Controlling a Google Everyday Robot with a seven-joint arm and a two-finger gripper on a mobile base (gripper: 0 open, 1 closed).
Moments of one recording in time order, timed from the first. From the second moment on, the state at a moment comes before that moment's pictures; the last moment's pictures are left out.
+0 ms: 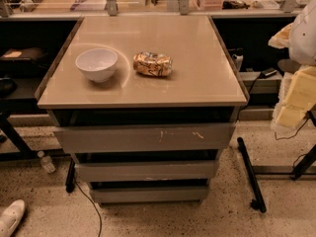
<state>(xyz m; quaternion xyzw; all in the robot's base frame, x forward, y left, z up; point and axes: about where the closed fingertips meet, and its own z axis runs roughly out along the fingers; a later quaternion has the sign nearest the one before) 0.438 -0.217 0.976 -0.60 0.78 -0.03 0.16</state>
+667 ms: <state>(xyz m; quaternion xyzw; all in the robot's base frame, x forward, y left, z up) 0.428 -0.211 0.951 -0.61 0.77 -0.02 0.16</state>
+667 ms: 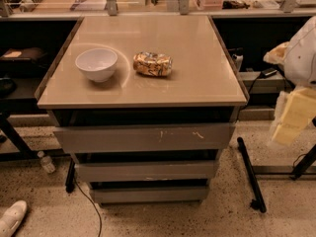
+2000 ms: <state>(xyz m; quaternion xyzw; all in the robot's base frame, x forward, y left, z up) 0.393 -0.201 0.662 -0.66 0.73 0.08 0.16</state>
